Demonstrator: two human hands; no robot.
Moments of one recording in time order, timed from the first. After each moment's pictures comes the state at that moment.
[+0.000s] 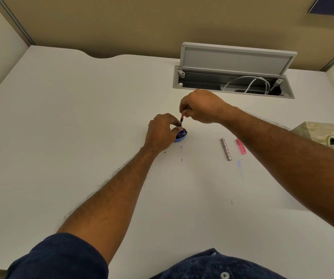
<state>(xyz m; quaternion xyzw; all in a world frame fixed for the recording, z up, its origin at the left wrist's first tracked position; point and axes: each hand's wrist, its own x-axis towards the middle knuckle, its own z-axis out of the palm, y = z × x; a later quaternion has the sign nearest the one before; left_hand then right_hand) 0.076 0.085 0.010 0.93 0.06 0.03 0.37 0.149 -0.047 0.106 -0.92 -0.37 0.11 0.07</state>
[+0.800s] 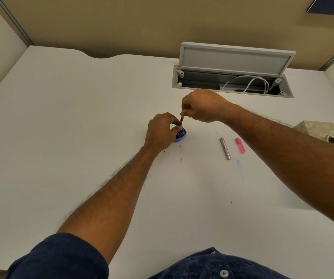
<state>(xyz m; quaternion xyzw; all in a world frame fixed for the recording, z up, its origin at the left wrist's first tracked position) 0.075 0.083 0.013 0.93 0.06 0.04 0.37 0.149 -0.051 0.111 -0.92 -0.36 0.12 0.04</state>
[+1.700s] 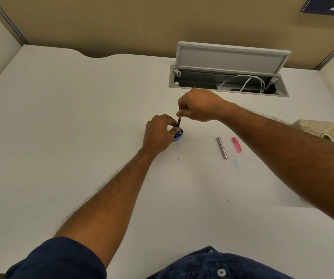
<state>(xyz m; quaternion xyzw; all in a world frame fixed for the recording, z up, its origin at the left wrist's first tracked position) 0.071 0.079 0.005 0.92 0.06 0.06 0.39 0.152 -0.052 0.110 -0.92 -0.37 0.12 0.04</state>
